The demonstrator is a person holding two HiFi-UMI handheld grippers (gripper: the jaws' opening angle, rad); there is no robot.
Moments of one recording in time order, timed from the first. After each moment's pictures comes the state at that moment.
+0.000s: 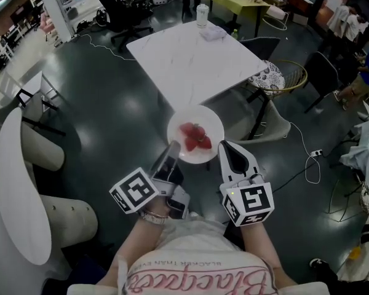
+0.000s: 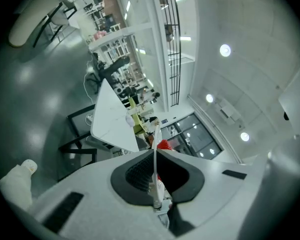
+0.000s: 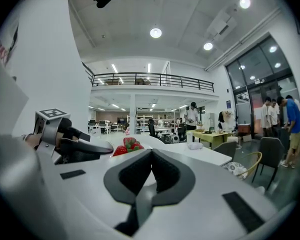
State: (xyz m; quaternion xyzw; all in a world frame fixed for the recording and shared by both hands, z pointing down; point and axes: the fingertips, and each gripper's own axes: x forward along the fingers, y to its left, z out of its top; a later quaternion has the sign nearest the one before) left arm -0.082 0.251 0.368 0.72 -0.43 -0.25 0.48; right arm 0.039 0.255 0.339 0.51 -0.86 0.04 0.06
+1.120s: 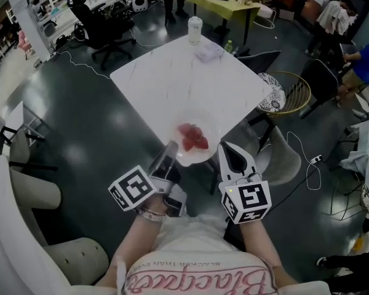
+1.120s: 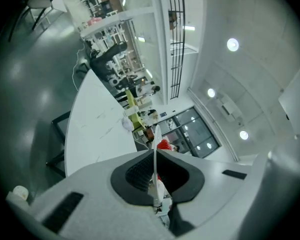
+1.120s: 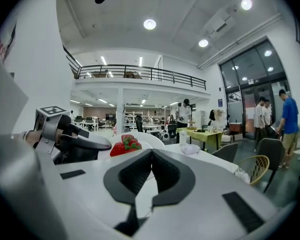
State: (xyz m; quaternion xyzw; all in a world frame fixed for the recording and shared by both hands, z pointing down) left arm -0.142 -0.033 0.374 0.74 -0.39 -0.22 0.50; right arm -0.015 -0.014 0.348 0.56 -0.83 0.05 0.07
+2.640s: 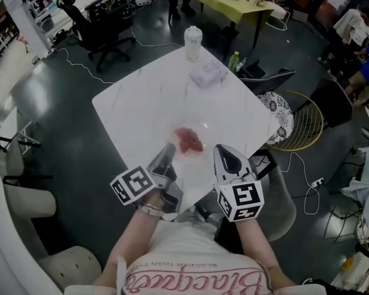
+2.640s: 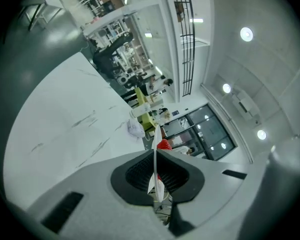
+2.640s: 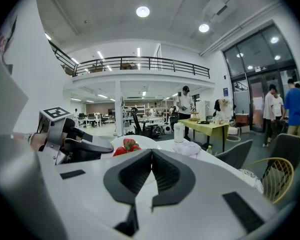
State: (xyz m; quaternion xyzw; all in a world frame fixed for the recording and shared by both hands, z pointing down) left arm -0.062 -0.303 0.438 0.71 -0.43 -0.18 0.52; right arm 0.069 -0.288 0.400 0.53 -0.84 0.09 0.10
